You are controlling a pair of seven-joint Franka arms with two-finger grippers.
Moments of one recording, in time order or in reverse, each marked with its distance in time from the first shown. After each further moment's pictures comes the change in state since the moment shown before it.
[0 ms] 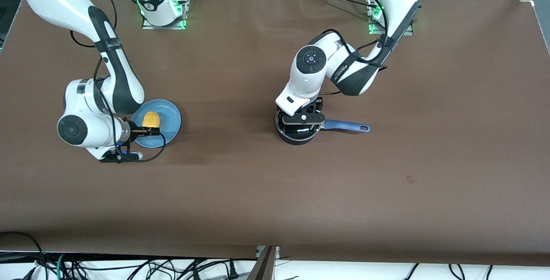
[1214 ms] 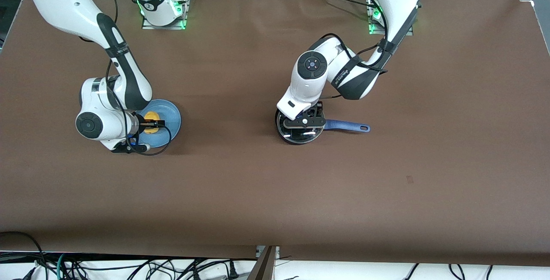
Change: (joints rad) left arm 0.008 0.016 0.007 0.034 0.001 -0.023 0.002; right arm -0.007 0.002 -0.007 -0.146 0.000 0.119 0.002
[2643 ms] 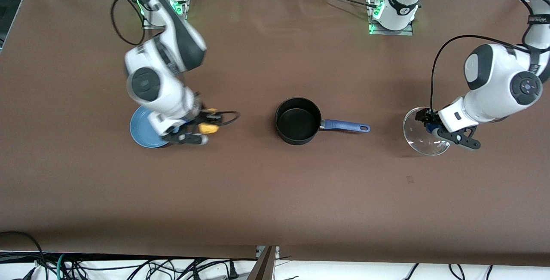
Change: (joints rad) left arm 0.784 -0.327 -0.026 -0.450 -0.135 0.083 1.191; right arm 0.156 -0.074 0.324 0.279 0.005 -0.070 0.616
